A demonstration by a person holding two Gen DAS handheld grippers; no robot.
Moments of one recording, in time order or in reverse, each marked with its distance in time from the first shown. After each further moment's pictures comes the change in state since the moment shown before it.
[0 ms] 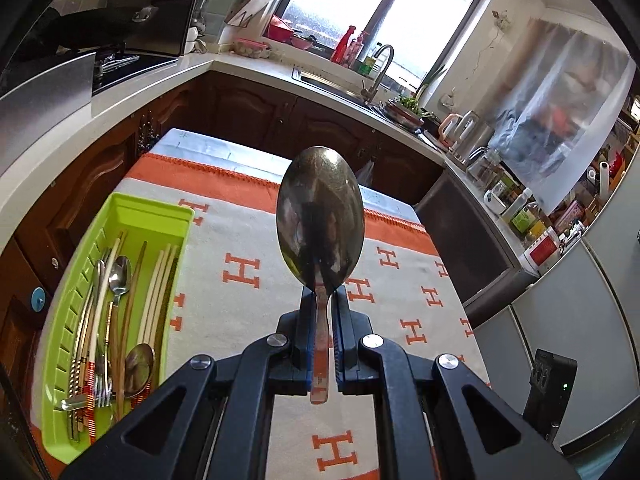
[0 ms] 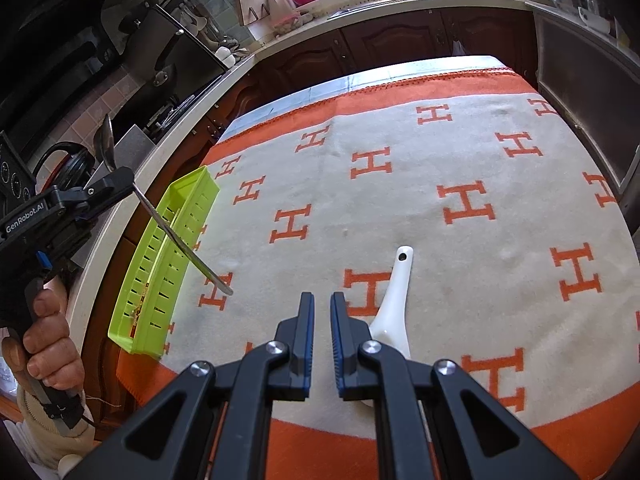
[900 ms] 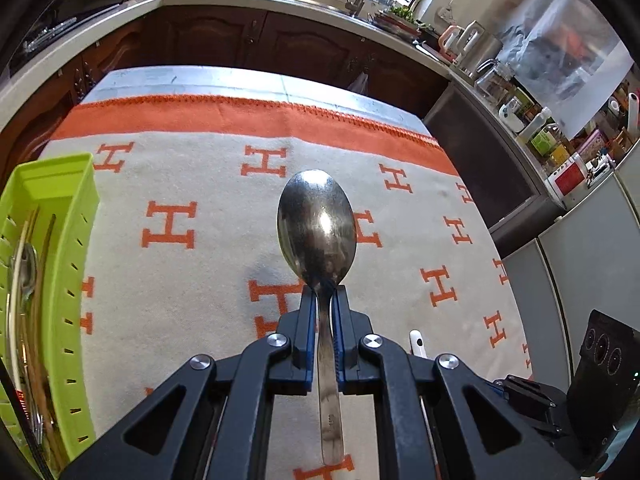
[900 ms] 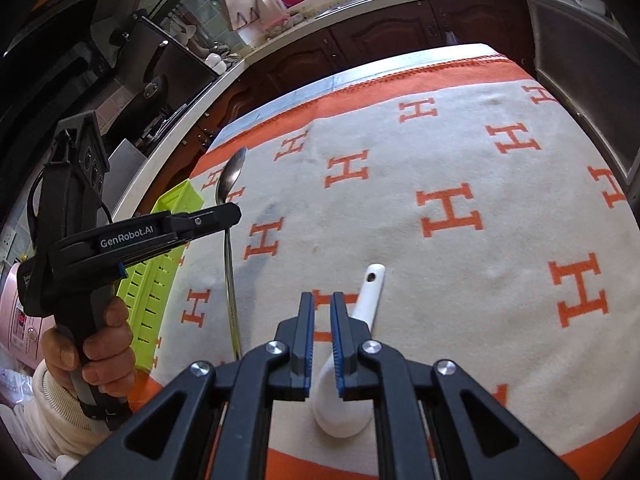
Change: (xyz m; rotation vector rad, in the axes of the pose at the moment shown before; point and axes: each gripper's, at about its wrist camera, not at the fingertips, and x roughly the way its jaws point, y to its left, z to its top) left arm 0.136 -0.041 -0.021 0.105 0.277 0.025; right arm 0.018 -0.030 0.013 0.031 0.005 0.041
